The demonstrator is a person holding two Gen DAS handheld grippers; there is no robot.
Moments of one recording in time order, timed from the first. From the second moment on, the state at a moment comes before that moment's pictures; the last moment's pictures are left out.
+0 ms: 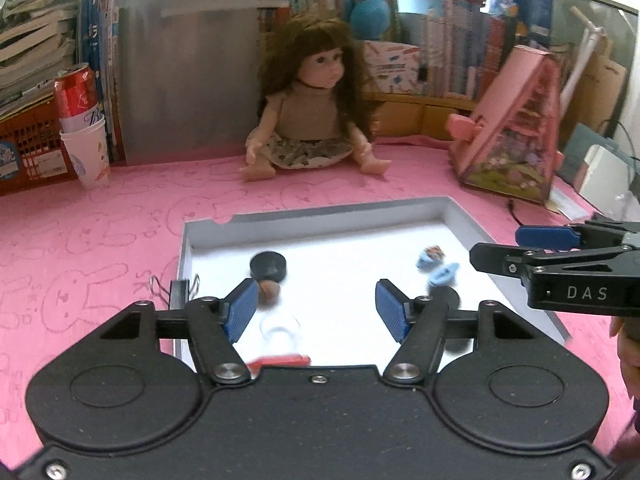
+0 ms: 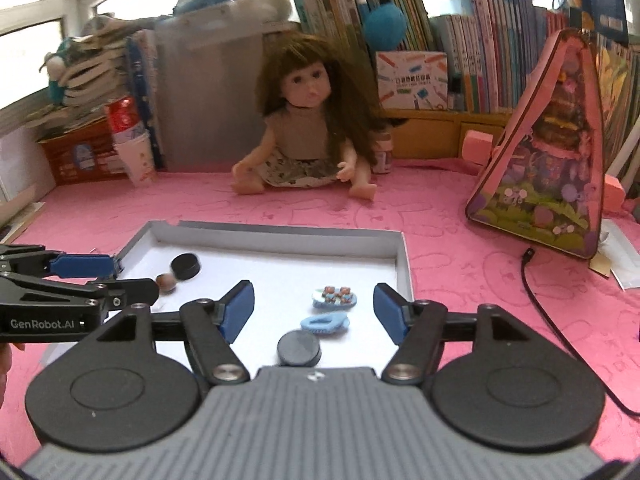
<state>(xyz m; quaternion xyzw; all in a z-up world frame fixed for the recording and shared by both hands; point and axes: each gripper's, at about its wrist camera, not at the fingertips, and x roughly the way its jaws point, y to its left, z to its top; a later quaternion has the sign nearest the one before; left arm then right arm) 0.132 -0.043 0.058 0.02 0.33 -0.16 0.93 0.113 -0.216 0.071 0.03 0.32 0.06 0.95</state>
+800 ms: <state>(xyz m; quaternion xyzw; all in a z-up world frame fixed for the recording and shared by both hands) 0.039 -0.026 0.046 0.02 0.33 -0.18 0.93 0.030 -0.206 0.054 -0.01 0.28 0.08 0.96</state>
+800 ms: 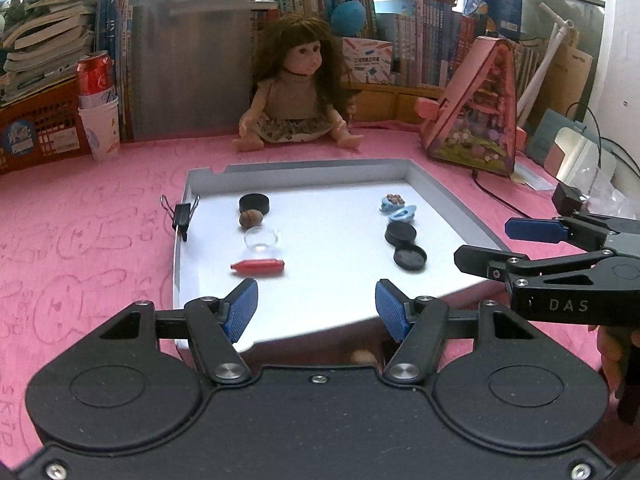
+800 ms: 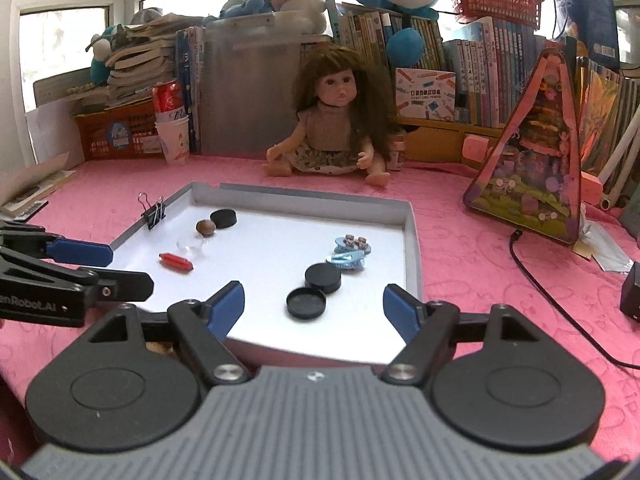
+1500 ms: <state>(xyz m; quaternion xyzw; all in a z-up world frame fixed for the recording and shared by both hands) 0.019 -0.045 0.012 0.04 0.36 -0.21 0.91 -0.012 -0.177 0.027 -0.09 0.30 0.17 0.94</state>
